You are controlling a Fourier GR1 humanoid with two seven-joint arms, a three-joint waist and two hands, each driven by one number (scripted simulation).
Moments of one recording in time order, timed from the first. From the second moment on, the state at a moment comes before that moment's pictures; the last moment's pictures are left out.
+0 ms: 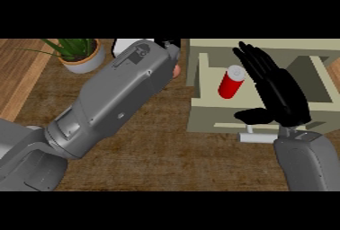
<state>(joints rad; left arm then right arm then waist) -1.36 0.12 -0.60 -0.63 0.97 0.81 -0.13 -0.40 -0.17 0.03 -1.63 1.00 0.13 -0.07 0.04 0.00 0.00</state>
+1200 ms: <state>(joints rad) -1.19 0.35 -0.57 -0.94 0.86 0.83 0.02 -0.85 -0.15 -0.07 -0.65 1.28 -0.47 -0.14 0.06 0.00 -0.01</state>
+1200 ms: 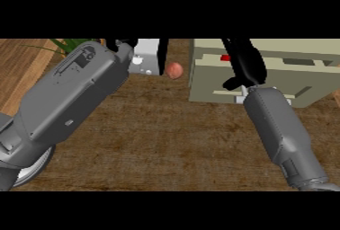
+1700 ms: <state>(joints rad) -1.14 0.41 -0.57 -1.05 0.83 0.83 0.07 -1.00 -0.18 -0.15 -0.40 1.29 -0.64 -0.13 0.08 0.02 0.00</state>
